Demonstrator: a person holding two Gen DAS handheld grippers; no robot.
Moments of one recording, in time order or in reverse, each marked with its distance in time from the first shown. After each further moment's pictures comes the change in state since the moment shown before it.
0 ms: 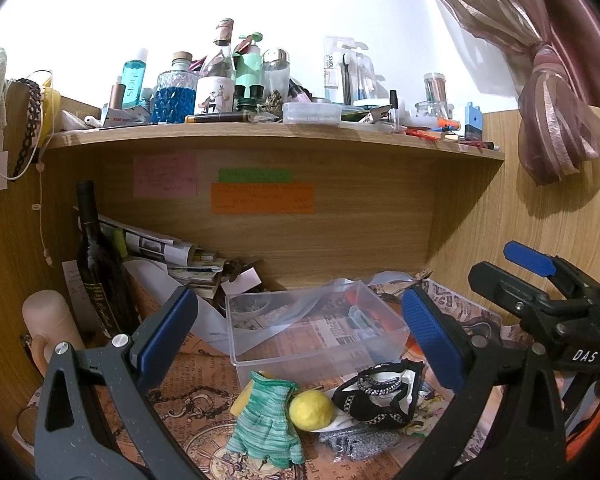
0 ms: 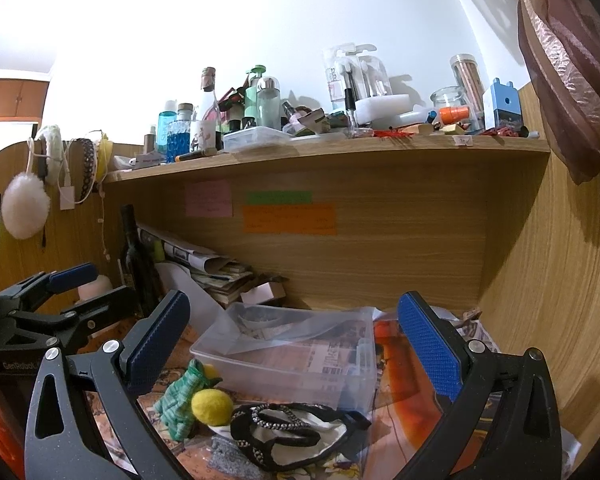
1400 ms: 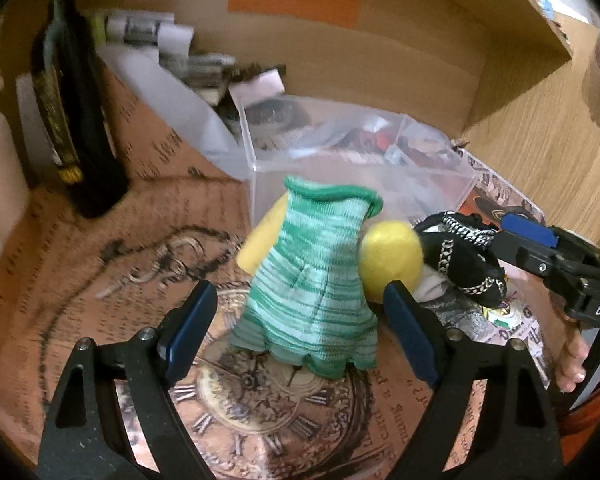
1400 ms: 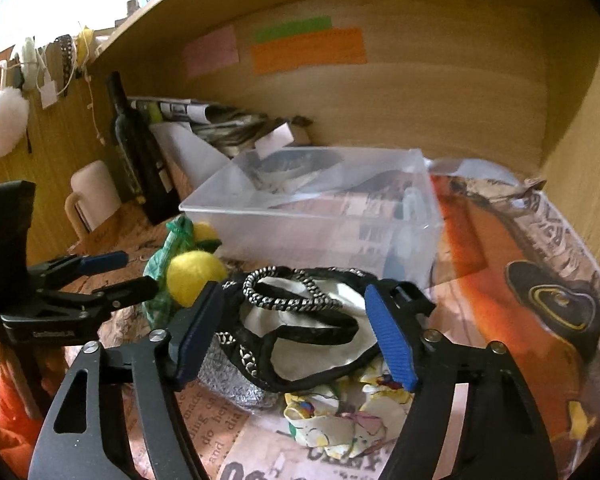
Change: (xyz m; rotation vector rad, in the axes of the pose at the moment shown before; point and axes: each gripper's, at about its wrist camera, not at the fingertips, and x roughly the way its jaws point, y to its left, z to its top) left arm 0.095 0.058 -0.118 -0.142 0.536 -0.053; right arm 0.080 -0.018 -0.096 0.067 0.471 0.148
